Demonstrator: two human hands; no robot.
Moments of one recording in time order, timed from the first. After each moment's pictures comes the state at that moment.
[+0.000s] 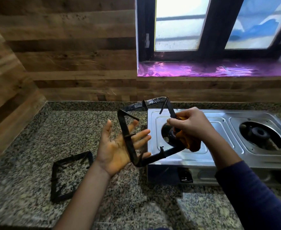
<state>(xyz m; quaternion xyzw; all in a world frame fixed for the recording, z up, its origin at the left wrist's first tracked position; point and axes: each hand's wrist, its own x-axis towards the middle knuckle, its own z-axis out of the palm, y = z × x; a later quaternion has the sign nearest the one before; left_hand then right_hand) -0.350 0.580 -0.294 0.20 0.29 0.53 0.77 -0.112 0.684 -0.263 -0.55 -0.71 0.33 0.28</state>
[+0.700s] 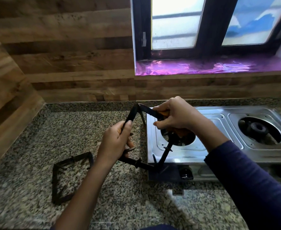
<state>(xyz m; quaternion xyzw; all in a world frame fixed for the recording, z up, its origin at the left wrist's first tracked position) -0.351 0.587 -0.285 0.58 0.62 0.45 0.28 -0.143 0.703 -0.242 -0.41 -0.87 0.19 0.20</state>
